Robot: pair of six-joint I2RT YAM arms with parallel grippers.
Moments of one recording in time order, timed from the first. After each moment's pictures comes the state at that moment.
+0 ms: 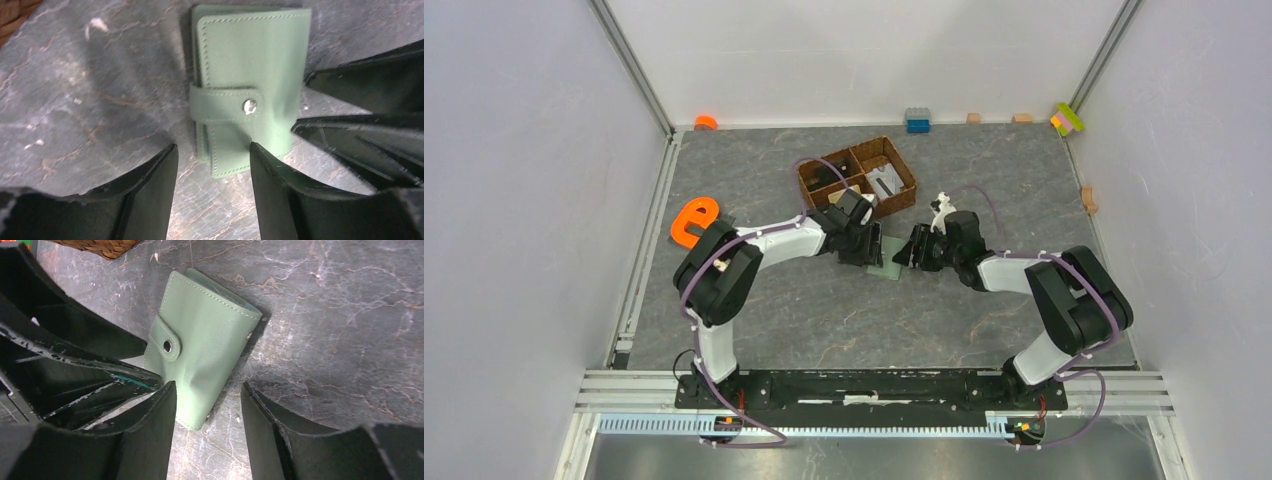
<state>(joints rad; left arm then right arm) -0.72 1.87 1.18 -0.30 0.12 -0.53 0.40 1.60 0.58 0.37 -0.35 0.57</state>
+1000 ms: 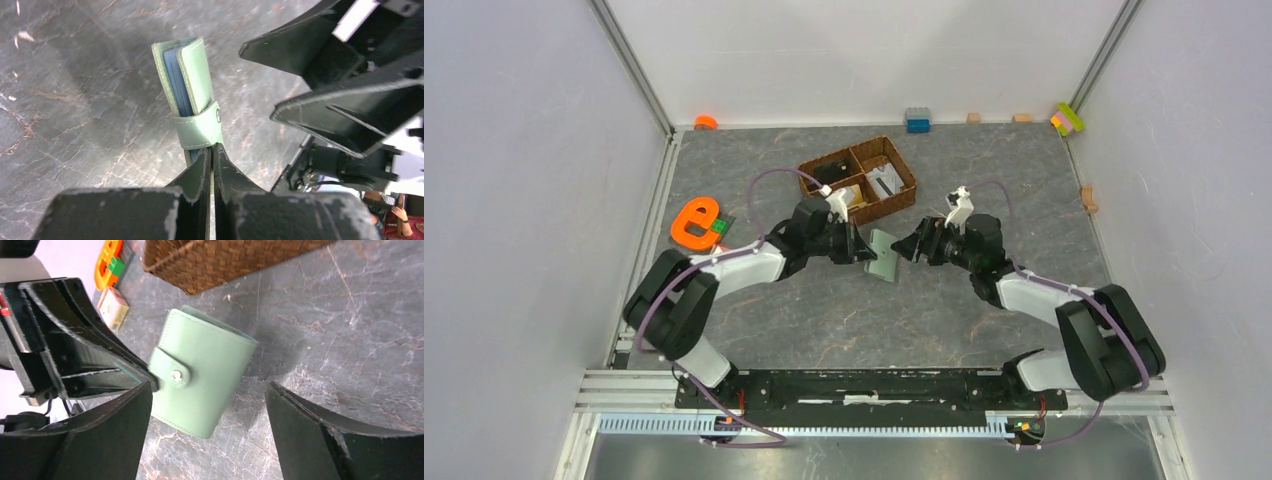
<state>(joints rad) -0.64 1.63 0.86 0.15 0.42 -0.64 0.39 1.39 0.48 0.50 -0.41 0.60</state>
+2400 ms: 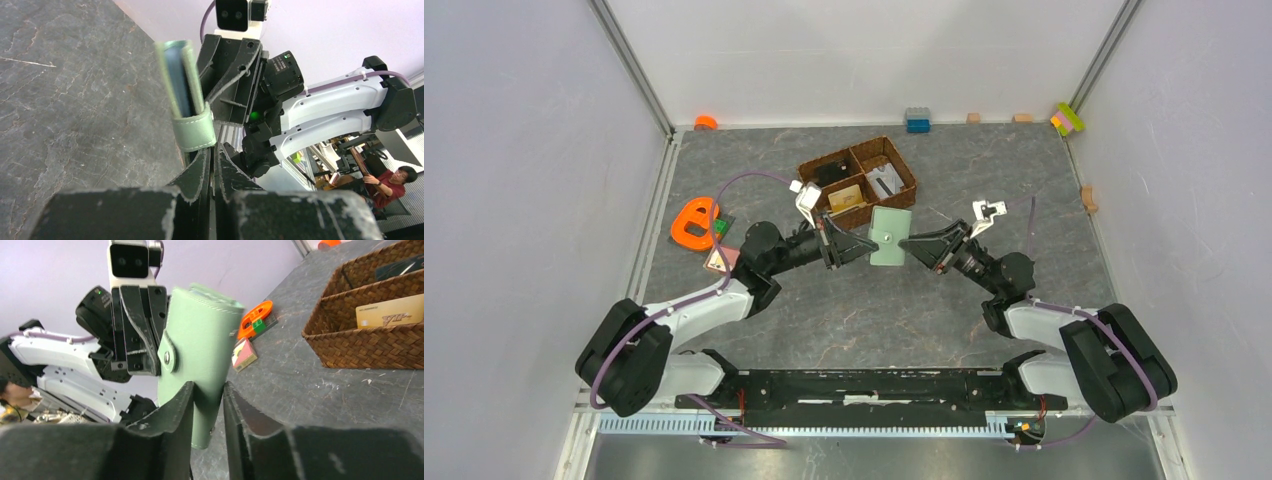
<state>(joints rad) -0.64 1.27 0.54 0.88 0.61 -0.83 0.39 1.27 0.23 1.35 -0.60 0.92</state>
